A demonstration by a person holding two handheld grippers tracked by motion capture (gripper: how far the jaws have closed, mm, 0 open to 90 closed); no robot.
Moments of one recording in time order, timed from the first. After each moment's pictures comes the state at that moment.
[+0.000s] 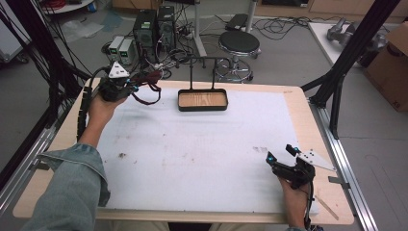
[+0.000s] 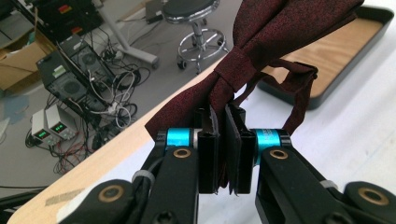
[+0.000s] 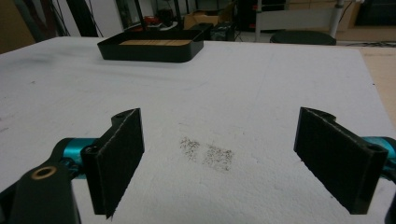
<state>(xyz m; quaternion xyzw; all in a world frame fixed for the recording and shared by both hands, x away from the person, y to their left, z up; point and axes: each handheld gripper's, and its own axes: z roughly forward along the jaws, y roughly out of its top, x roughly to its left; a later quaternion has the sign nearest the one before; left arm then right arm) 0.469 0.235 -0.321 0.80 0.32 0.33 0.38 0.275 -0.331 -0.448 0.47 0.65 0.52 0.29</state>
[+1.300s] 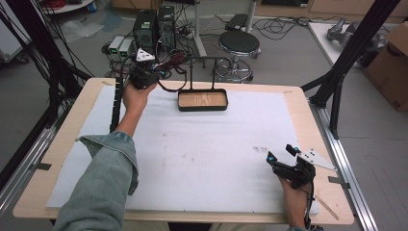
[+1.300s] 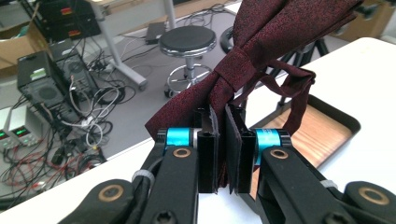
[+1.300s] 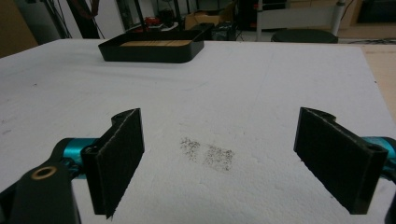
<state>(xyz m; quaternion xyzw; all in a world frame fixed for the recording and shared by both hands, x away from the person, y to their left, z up) 0.504 0.160 -0.308 0.74 0.39 0.30 0.46 0.276 -0.333 -0.448 0.47 0.65 0.53 0.29</state>
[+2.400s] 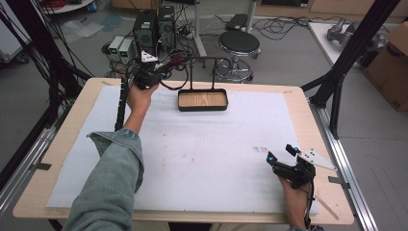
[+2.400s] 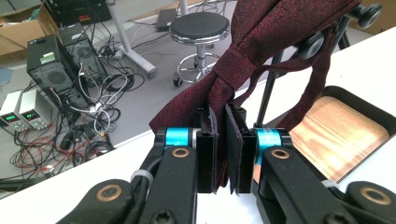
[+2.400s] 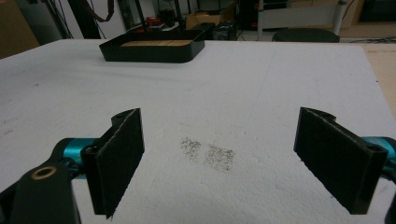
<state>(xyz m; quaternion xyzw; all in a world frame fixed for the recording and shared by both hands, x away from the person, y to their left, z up) 0.522 0.159 -0.327 0.74 0.42 0.30 0.43 0.276 -0.333 -0.448 0.47 0.65 0.53 0.28</state>
